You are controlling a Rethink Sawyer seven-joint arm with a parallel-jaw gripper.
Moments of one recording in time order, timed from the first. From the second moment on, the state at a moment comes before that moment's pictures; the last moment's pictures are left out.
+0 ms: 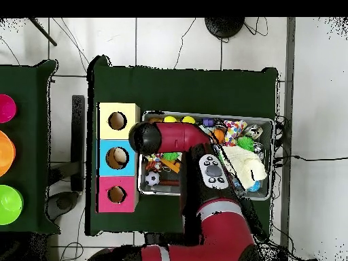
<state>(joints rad) -0.22 -0.47 0.18 1.49 -0.16 0.50 1.58</state>
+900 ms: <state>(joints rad) -0.23 -0.53 0.18 1.41 -0.19 0.61 1.58</state>
